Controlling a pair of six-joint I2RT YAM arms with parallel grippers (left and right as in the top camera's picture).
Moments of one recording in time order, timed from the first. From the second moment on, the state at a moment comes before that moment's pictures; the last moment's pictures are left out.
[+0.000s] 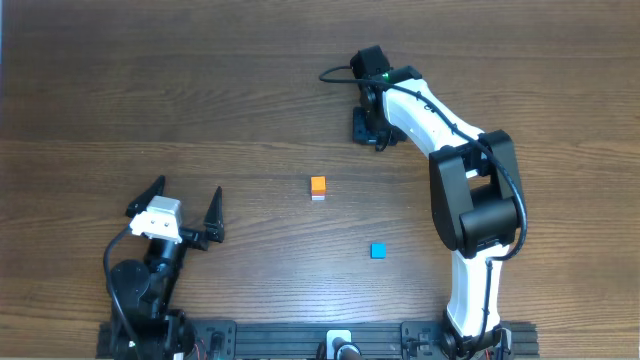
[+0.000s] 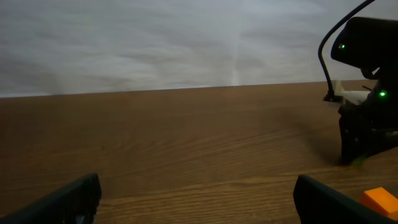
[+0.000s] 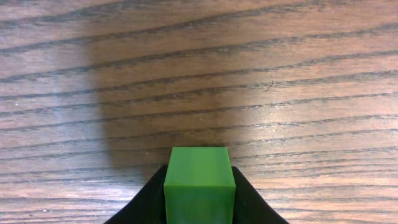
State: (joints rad) left arm 0.01 0.01 0.01 -0.06 0.21 -0.02; right arm 0.34 2.15 1.55 -0.86 0.06 0.36
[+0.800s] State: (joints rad) left arm 0.01 0.01 0.01 -0.06 0.21 -0.02; right arm 0.49 1.81 1.56 -1.08 0.02 0.39
